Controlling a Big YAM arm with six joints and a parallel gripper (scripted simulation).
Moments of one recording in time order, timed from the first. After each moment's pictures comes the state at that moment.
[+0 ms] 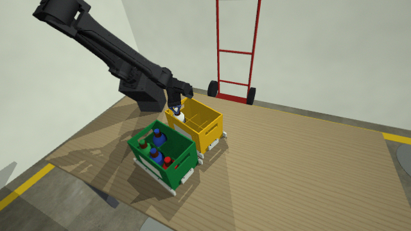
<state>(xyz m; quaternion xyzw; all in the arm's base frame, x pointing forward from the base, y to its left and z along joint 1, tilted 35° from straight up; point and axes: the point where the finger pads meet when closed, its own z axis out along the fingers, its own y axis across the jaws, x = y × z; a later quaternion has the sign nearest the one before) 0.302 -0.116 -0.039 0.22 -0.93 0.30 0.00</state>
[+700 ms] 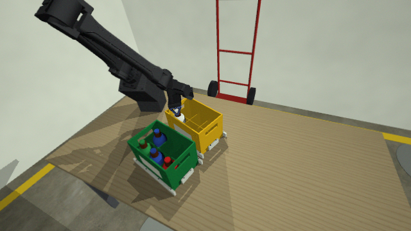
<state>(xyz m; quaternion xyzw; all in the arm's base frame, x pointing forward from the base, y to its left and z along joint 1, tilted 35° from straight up) 0.304 -0.121 -0.045 0.22 -0.93 0.30 0.00</state>
